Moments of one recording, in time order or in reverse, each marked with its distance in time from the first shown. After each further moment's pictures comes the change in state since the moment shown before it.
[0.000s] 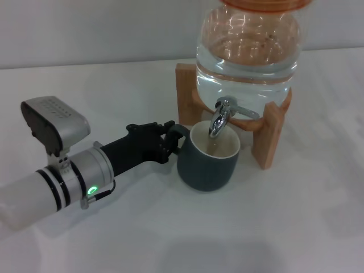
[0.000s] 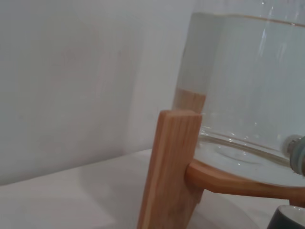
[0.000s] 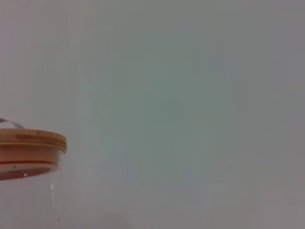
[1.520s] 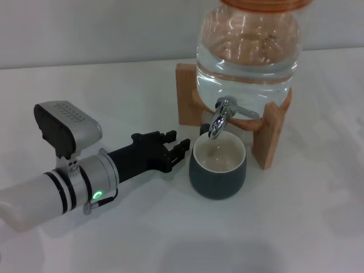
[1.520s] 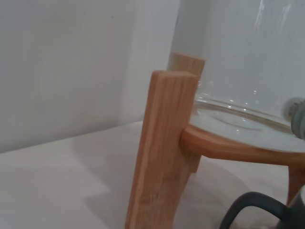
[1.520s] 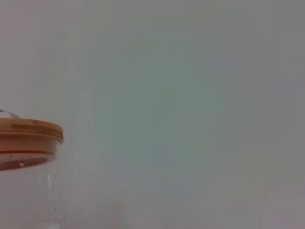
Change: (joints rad) left arm -0.023 0.002 -0.013 -0.033 0.055 0.076 -0.012; right arm -0.005 0.000 -0.010 0.000 0.000 -0.020 0.000
